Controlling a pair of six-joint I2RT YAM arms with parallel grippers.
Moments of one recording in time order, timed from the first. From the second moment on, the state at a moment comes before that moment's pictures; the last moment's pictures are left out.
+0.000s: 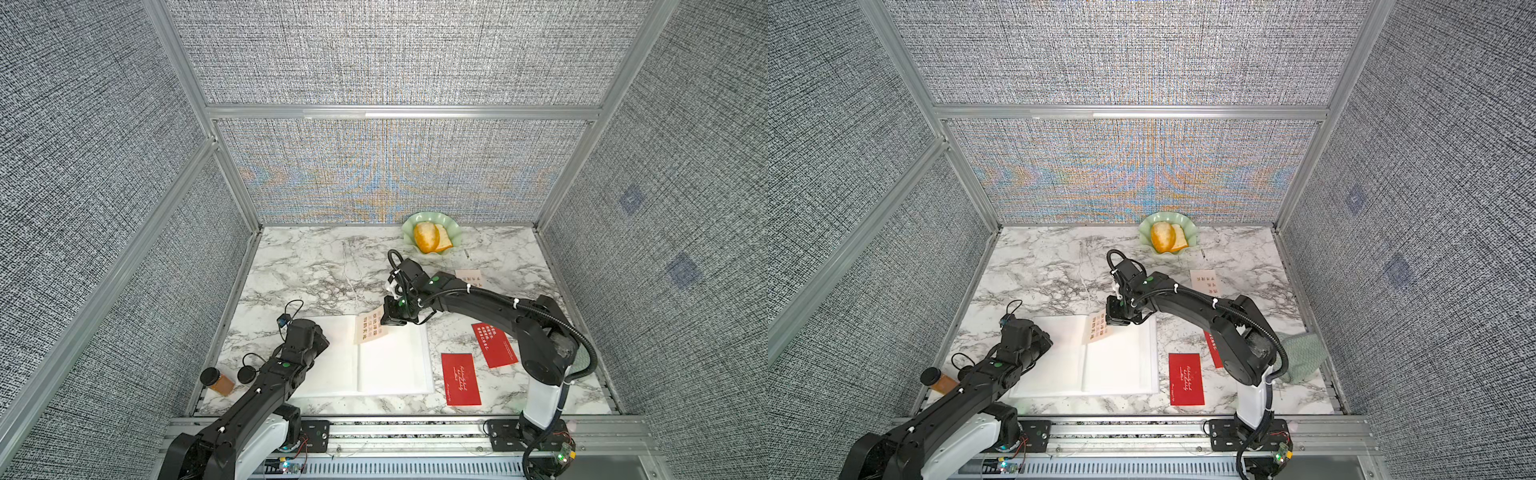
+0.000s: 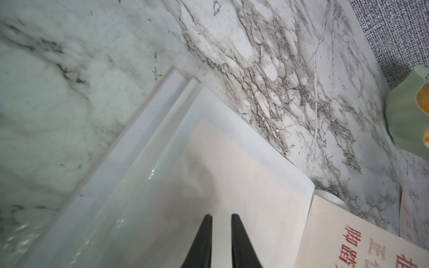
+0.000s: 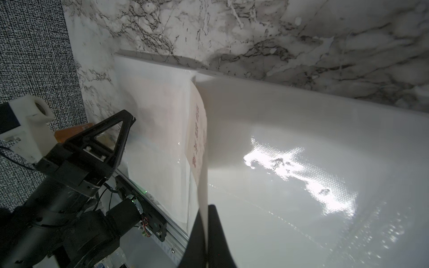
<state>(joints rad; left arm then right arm) -0.30 0.92 0.23 -0.12 -0.11 -0.92 0.80 1.88 1.42 -0.61 -0.40 0.76</state>
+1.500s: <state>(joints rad) -0.29 0.88 0.26 -0.20 -0.15 -0.90 0.84 2.06 1.42 -0.38 -0.49 0.82</state>
